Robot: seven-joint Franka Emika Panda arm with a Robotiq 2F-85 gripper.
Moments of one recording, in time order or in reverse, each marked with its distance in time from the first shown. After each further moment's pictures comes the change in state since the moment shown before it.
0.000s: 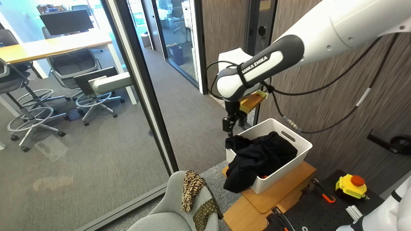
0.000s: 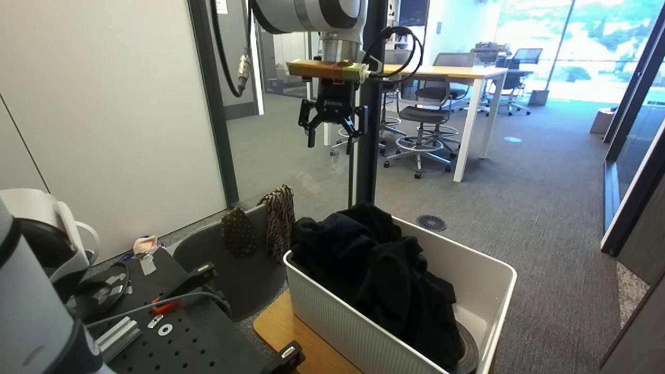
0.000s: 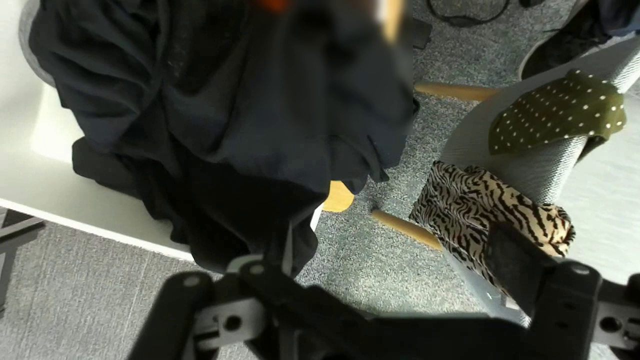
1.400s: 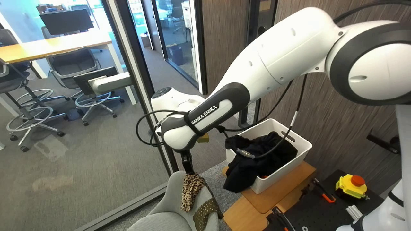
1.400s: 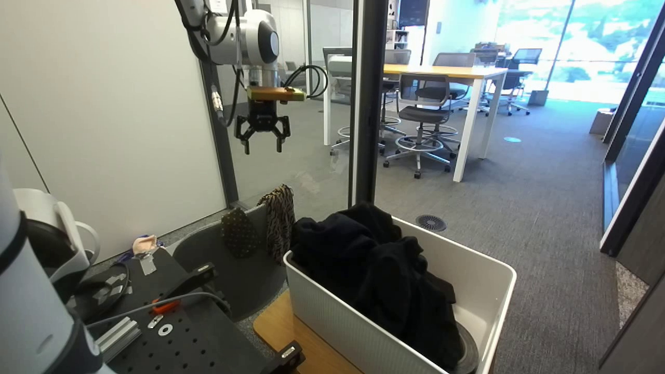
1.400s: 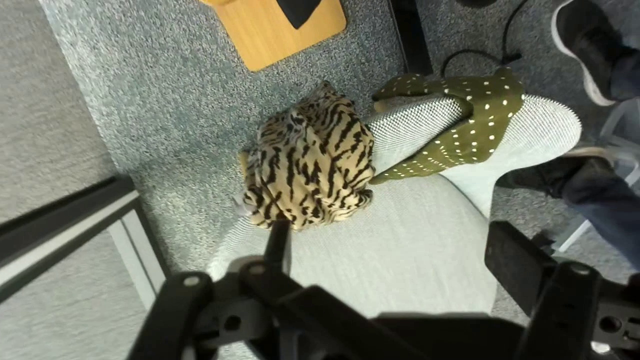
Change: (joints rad) arm 0.166 0.331 0.270 0.294 -0.183 0.009 -0.408
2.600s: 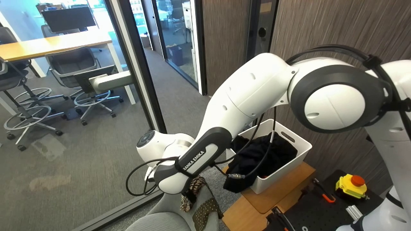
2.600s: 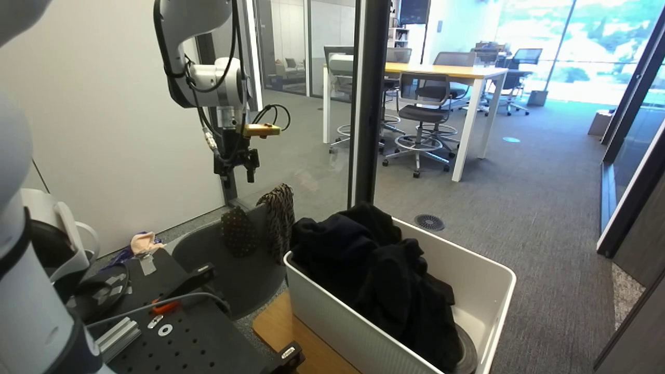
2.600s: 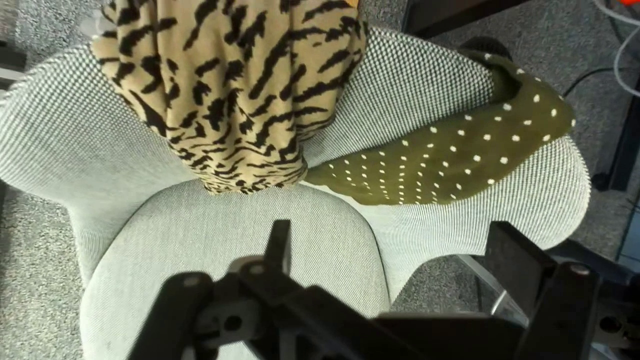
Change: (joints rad) arm 0.133 0.220 0.012 0.073 -0.142 0.029 -0.323
